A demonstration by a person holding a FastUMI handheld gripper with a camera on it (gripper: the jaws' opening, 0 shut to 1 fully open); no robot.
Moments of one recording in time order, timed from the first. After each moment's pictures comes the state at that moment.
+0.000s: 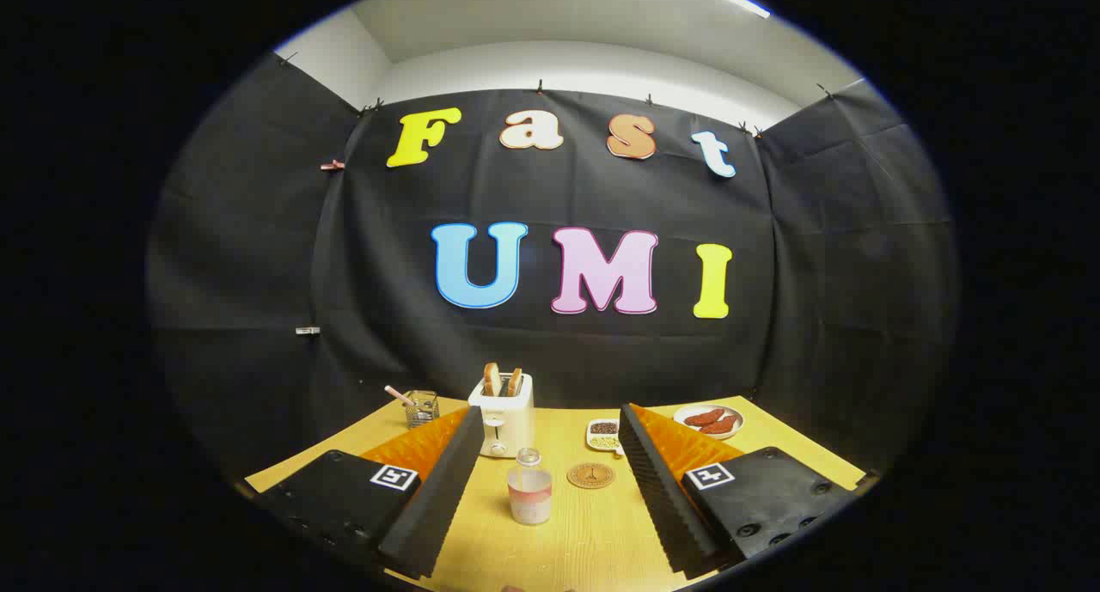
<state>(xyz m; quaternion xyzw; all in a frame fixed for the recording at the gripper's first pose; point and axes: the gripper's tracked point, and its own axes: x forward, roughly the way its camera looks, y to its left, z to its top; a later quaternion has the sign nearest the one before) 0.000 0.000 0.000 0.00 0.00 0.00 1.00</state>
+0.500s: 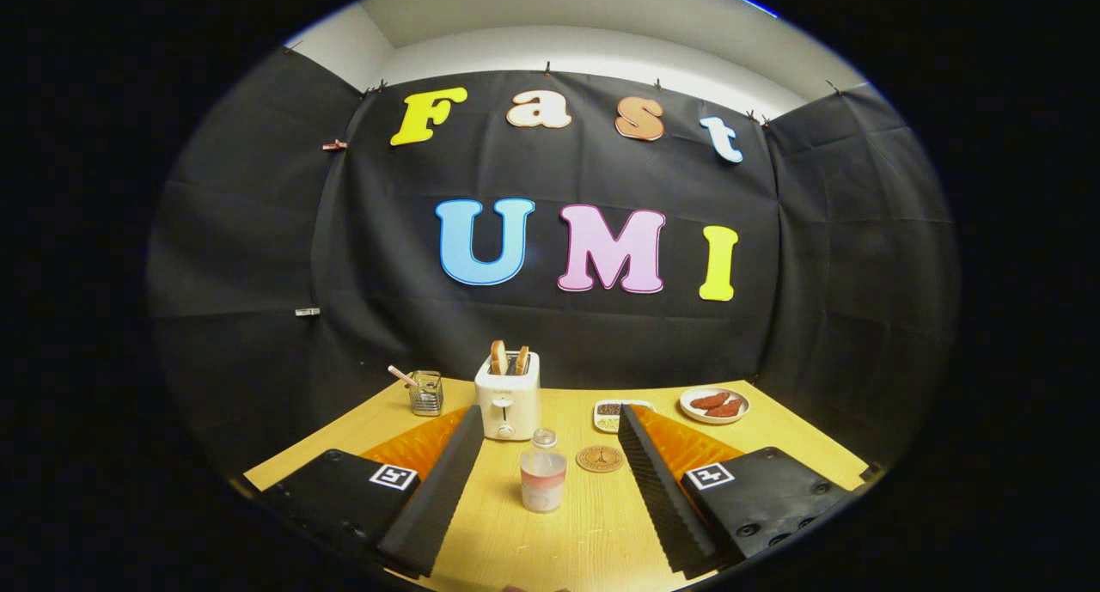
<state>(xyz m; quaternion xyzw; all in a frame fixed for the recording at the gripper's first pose) 0.004 0.027 -0.027 0.01 0.03 0.01 1.00</state>
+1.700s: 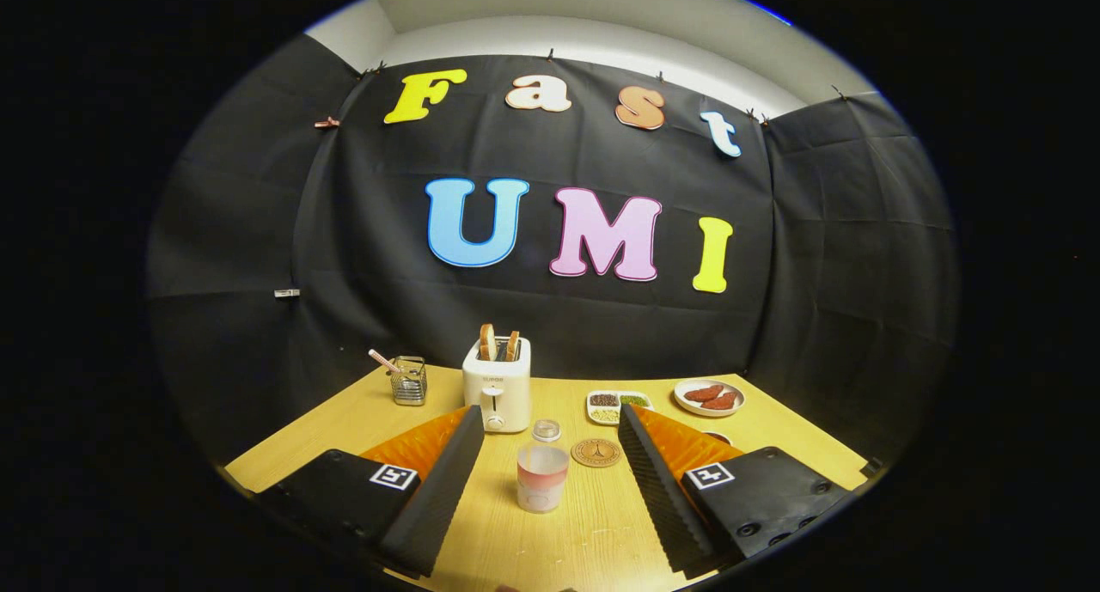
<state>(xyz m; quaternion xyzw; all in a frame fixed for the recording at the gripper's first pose) 0.039 0.043 -0.066 -0.02 0.04 -0.02 1.00</state>
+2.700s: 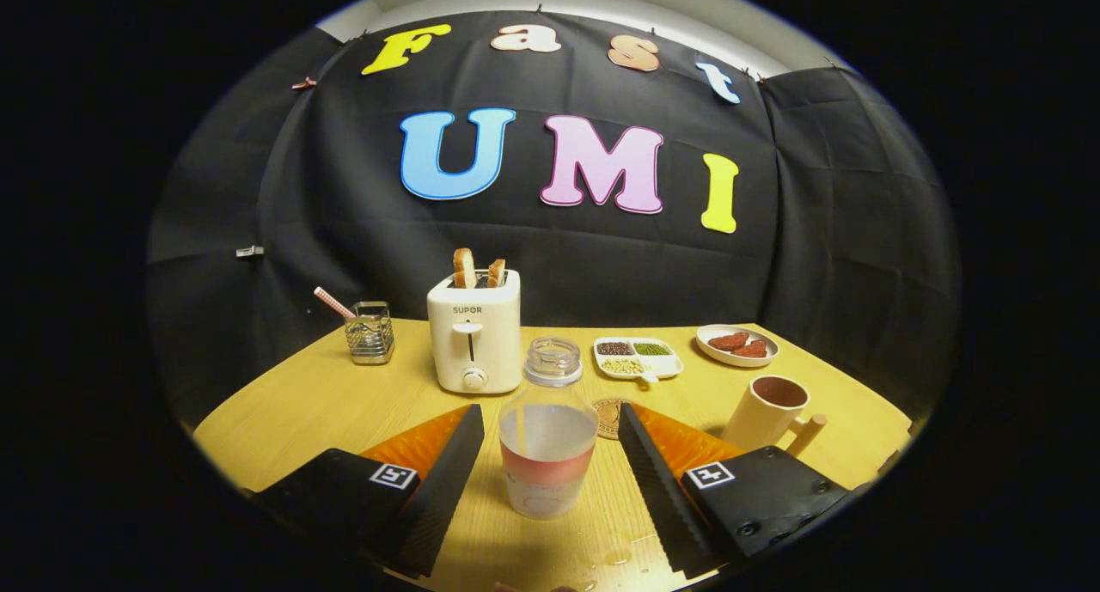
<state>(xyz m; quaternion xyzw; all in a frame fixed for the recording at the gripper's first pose) 0.132 0.035 -0.201 0.00 0.11 -0.05 0.99</state>
